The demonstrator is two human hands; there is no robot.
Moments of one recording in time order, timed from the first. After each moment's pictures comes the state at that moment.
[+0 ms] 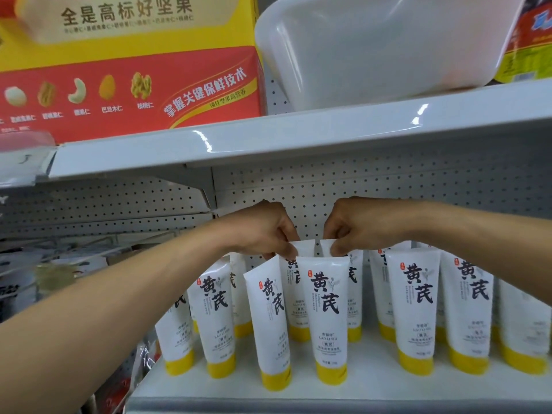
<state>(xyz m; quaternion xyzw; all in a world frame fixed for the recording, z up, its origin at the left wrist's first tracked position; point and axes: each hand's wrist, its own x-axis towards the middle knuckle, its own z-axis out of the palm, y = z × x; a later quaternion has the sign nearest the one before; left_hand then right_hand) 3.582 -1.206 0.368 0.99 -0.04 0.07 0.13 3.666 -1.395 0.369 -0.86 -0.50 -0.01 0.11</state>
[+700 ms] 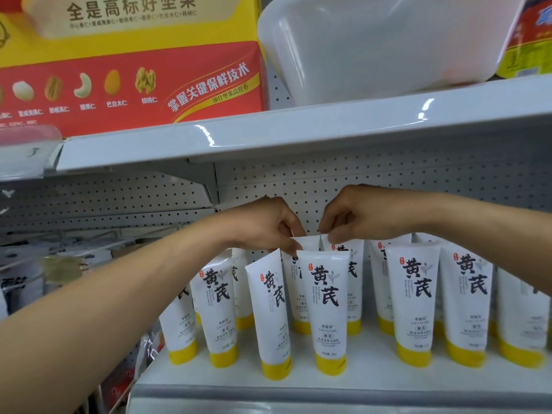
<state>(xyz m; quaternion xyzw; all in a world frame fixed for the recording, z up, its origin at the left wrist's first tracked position) 3.574 -1.212 0.369 0.99 -0.04 0.08 0.13 3.655 -1.401 0.376 -0.85 -0.50 -0.05 0.14</state>
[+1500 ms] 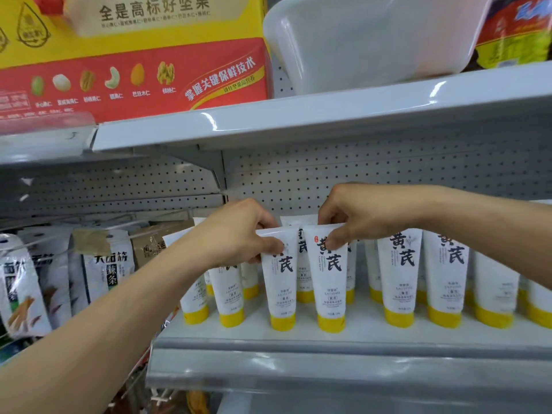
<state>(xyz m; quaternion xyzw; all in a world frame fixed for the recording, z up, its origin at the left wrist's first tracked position) 3.488 -1.239 0.344 0.97 0.08 0.17 0.12 3.611 -1.413 0.364 -0.83 -0.55 -0.04 0.09</state>
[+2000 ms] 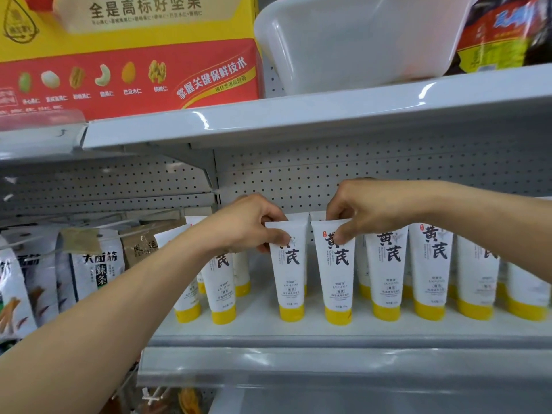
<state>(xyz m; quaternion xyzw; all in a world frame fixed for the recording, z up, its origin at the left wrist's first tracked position) 3.519 -1.234 0.341 0.96 0.01 0.15 0.22 3.615 -1.431 0.366 -0.86 -0.51 -0.05 0.06</state>
